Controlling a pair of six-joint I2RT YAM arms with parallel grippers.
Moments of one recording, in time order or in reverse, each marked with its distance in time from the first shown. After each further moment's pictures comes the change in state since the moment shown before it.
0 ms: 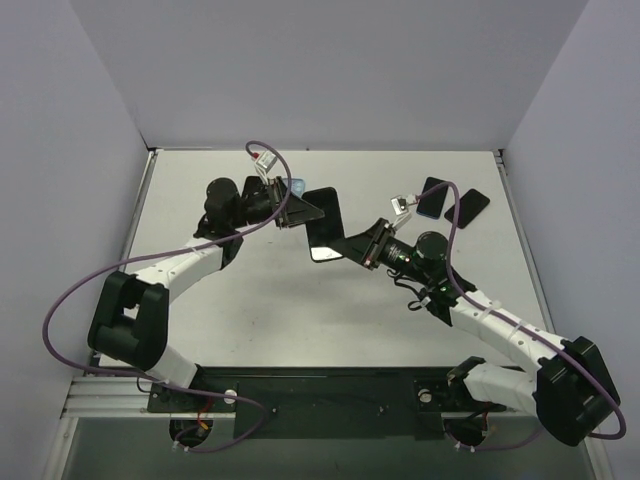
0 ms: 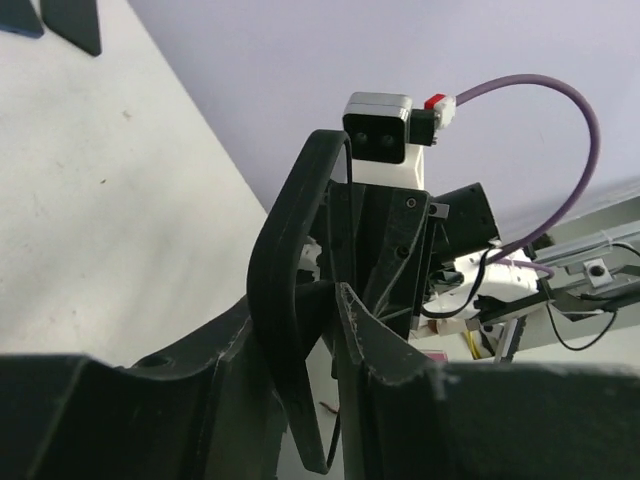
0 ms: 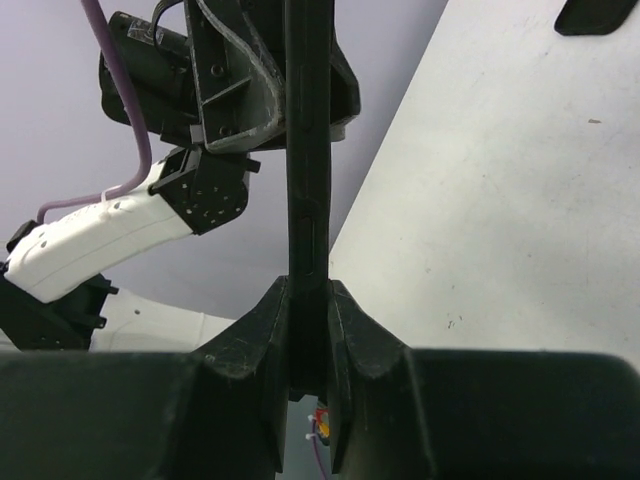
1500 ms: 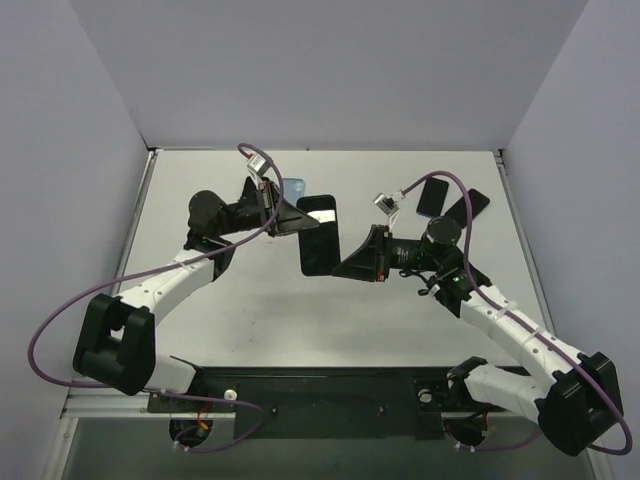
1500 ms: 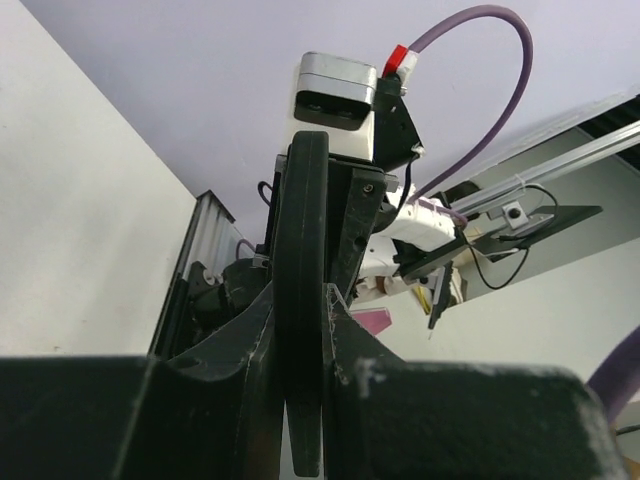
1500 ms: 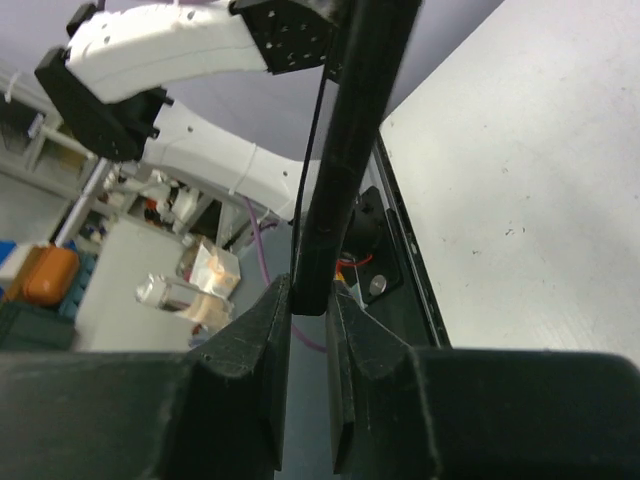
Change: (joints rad) left arm -0.004 -0.128 -0.080 0.238 0.104 -0.240; right arm -0.052 -0.049 0.116 -0.177 -0.495 -0.184
